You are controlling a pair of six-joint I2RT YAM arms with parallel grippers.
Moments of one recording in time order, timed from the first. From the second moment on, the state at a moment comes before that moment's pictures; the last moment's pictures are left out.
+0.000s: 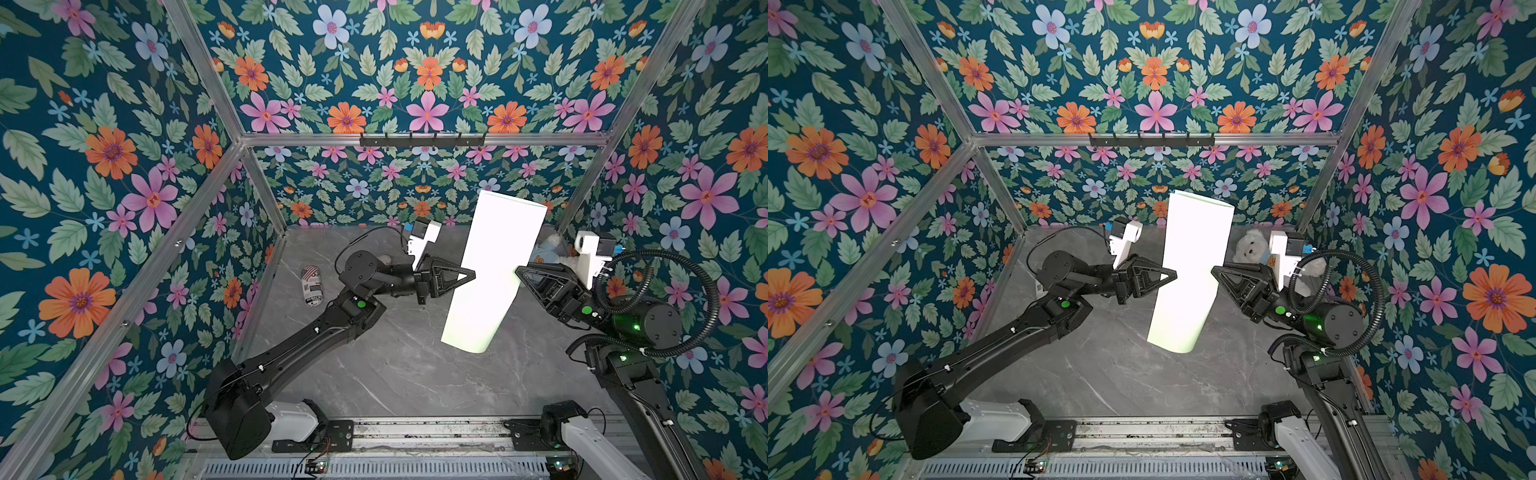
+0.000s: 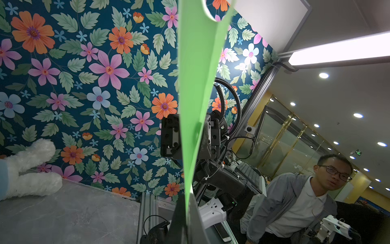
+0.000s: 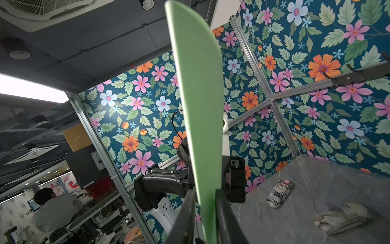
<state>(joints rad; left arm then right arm) -0.81 1.34 1.14 0.70 0.87 -0.91 0.24 0.73 0.89 0.47 -0.92 1.03</state>
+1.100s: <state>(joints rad) -0.81 1.34 1.18 0.69 0.83 -0.91 0.31 0.72 0.82 0.42 -0.94 1.02</state>
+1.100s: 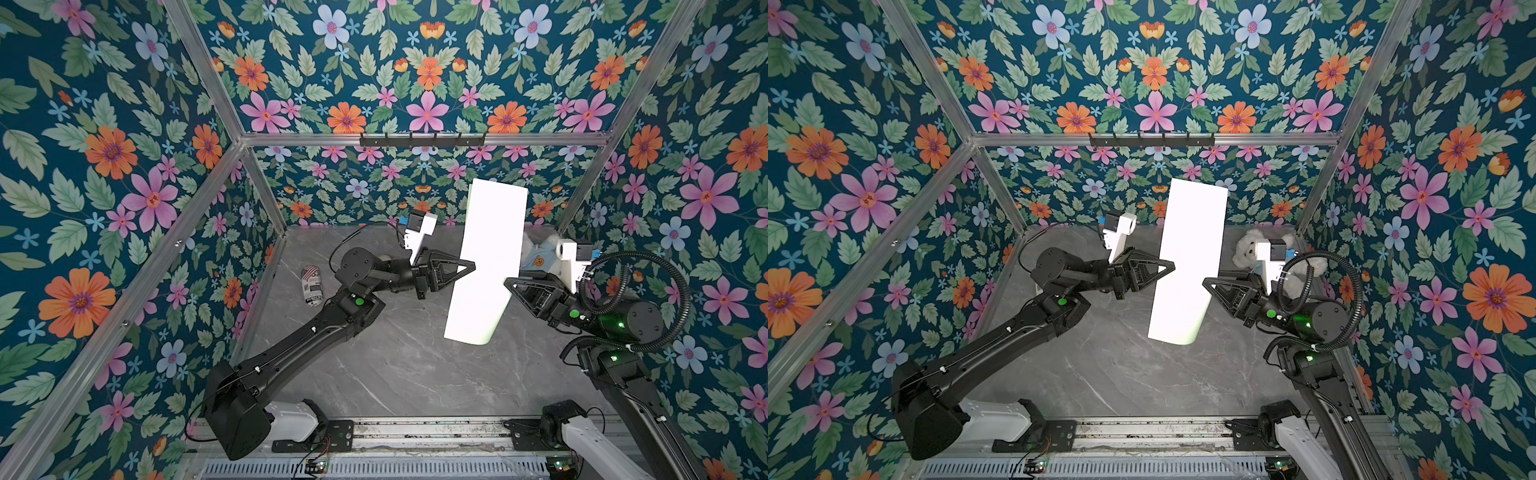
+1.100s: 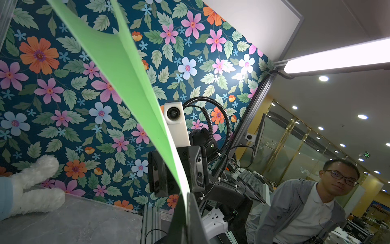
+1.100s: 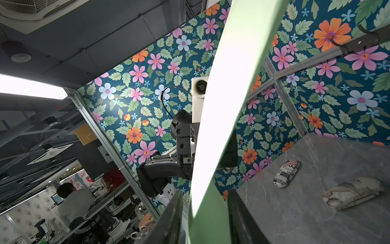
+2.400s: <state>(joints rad) -0.80 1.33 1.20 0.63 0.74 -0.86 0.38 0.65 0.81 0.18 -0.87 0.88</state>
